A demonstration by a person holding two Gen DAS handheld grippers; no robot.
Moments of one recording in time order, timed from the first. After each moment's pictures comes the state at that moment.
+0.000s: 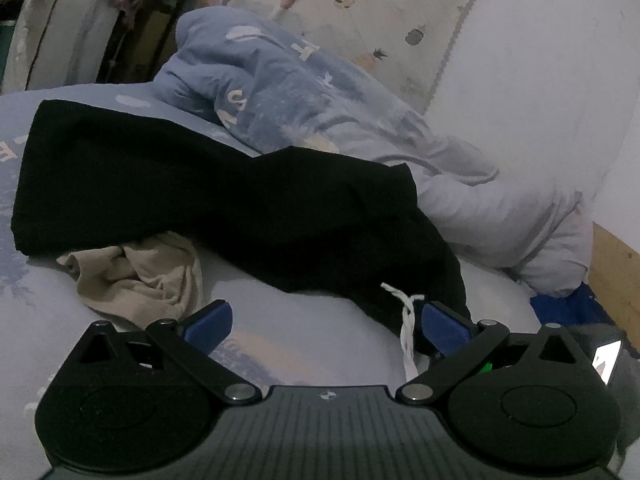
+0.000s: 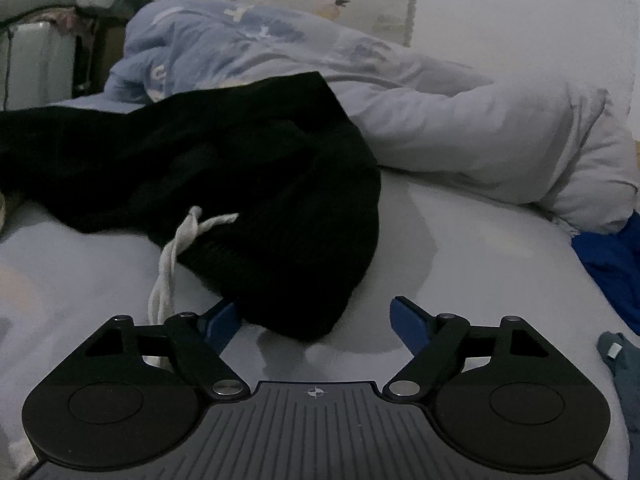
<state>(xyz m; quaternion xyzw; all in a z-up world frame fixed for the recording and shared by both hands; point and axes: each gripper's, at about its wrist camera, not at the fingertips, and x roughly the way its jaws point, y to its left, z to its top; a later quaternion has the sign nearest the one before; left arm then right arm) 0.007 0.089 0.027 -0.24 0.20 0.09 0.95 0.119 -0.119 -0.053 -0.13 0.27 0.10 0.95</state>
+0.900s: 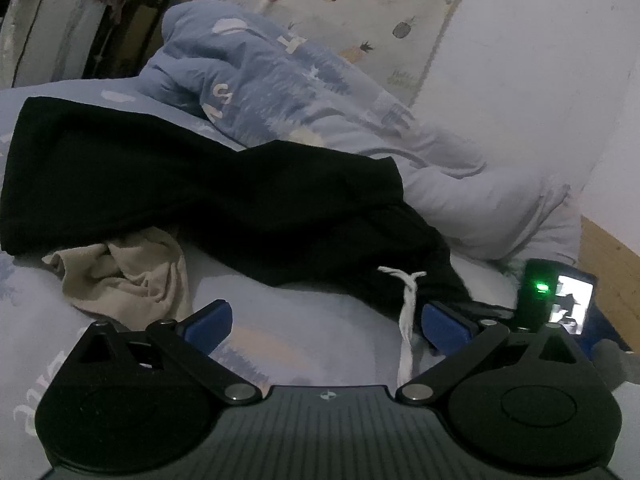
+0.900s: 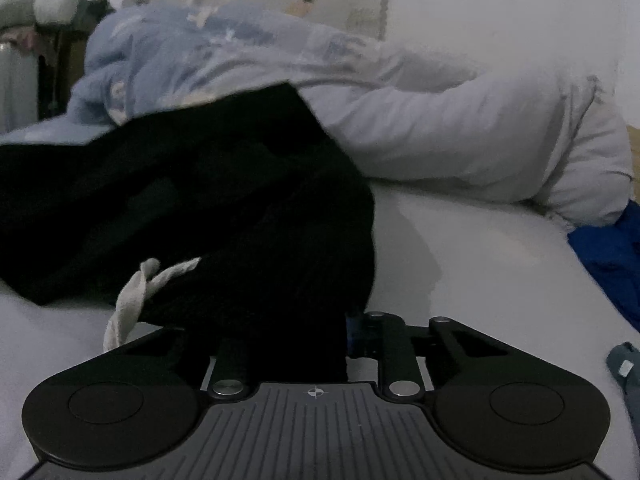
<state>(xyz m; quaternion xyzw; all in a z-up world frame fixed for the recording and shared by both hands) 0.010 0.087 0.031 -0.25 0.21 0.07 0.95 0.166 -0.109 -0.047 -0.10 0.28 0.07 0.95</state>
